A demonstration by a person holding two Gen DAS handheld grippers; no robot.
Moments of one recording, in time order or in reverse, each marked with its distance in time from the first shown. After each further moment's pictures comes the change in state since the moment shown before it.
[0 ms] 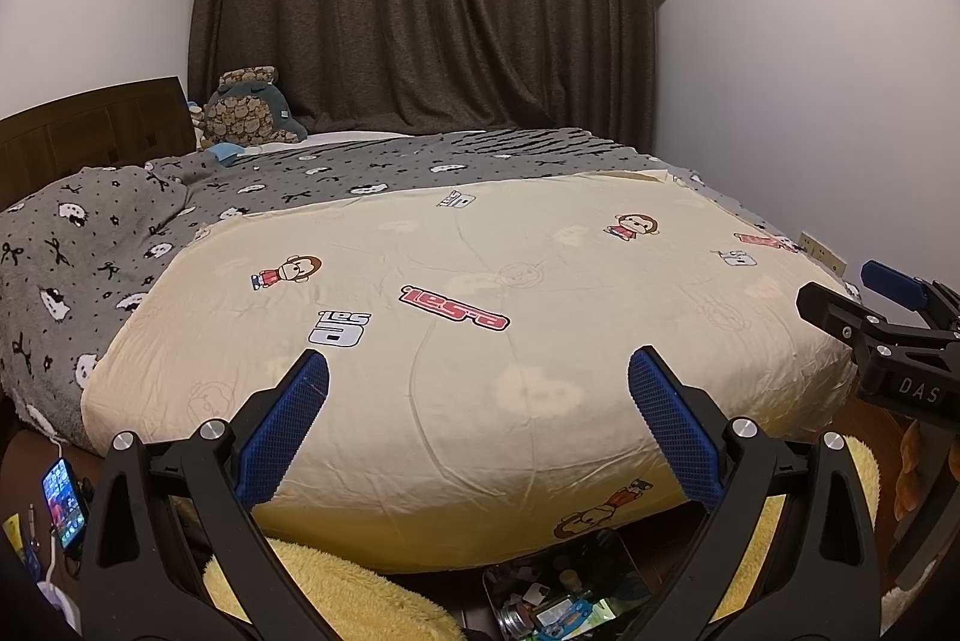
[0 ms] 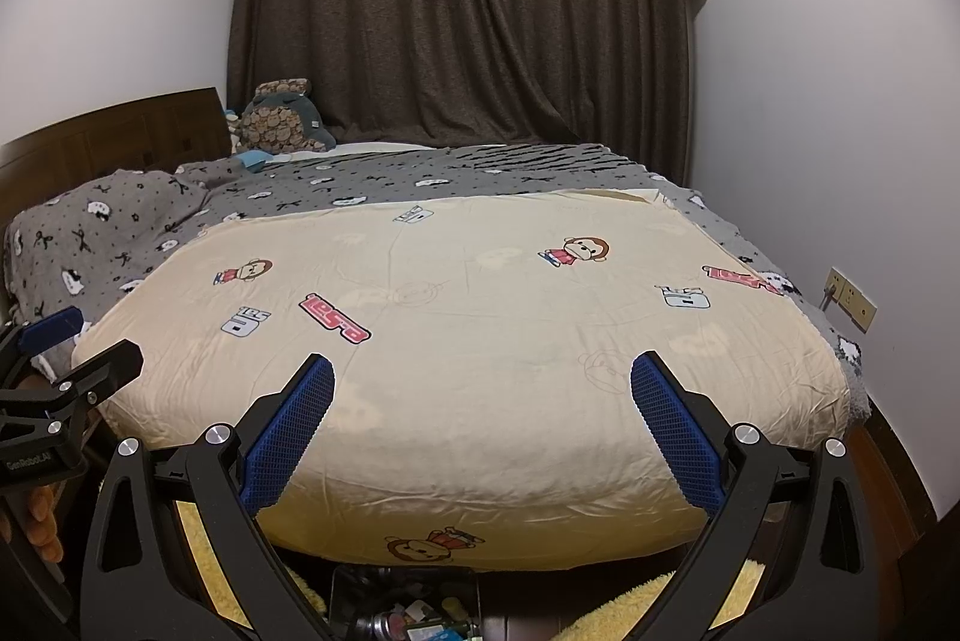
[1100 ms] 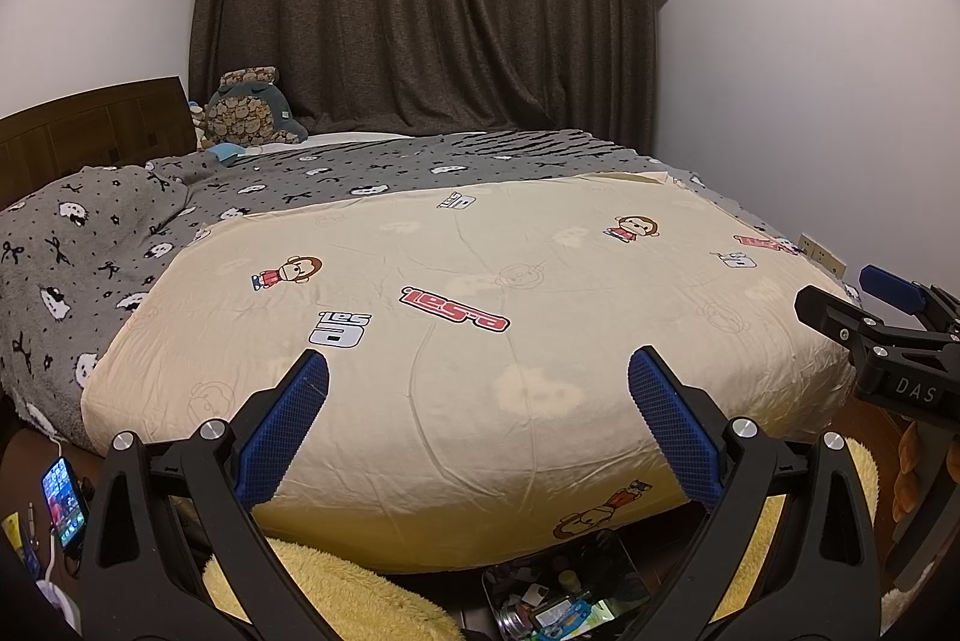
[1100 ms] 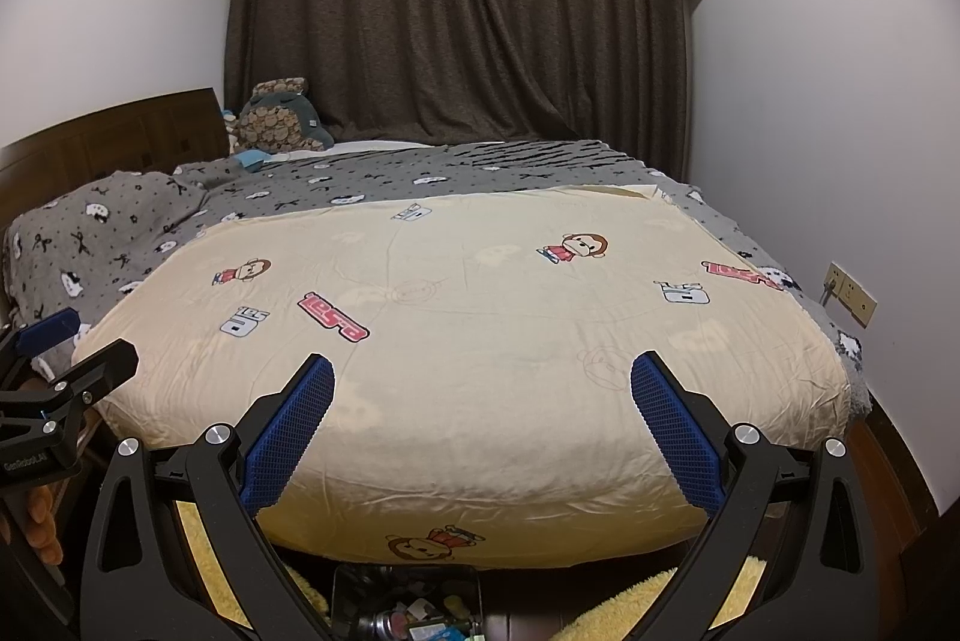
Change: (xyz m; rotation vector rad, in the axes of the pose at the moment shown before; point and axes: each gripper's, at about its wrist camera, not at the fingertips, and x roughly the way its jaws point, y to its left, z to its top) left arm 0.000 -0.001 0.000 -0.004 -0.002 0.001; right arm -0.001 0.002 -0.003 0.009 0.004 -0.006
